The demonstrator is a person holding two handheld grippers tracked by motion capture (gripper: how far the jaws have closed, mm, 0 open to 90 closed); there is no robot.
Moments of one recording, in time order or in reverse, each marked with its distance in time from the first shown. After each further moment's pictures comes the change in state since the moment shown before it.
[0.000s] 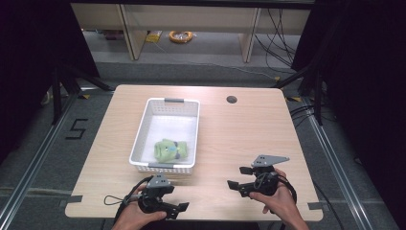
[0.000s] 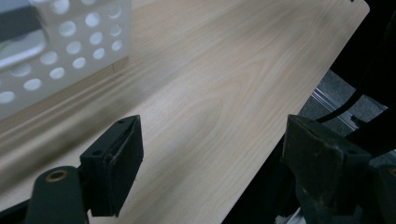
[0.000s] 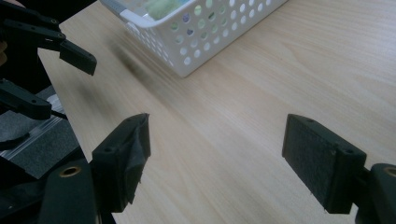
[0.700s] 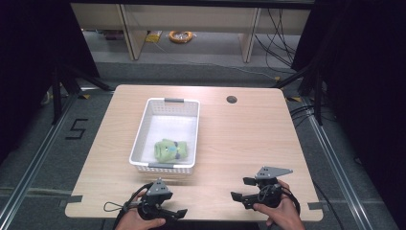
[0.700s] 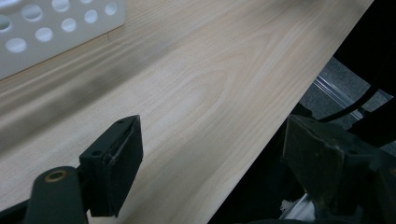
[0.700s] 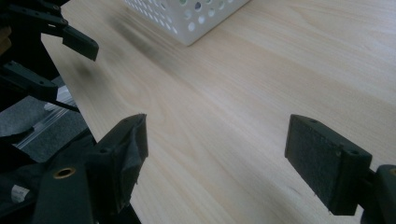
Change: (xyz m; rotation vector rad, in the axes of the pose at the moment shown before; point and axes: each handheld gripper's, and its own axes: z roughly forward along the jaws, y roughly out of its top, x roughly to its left) left arm 0.000 -0.018 0.004 0.023 0.023 0.020; right arm 0.000 -0.033 -0.001 0.003 0.012 -0.008
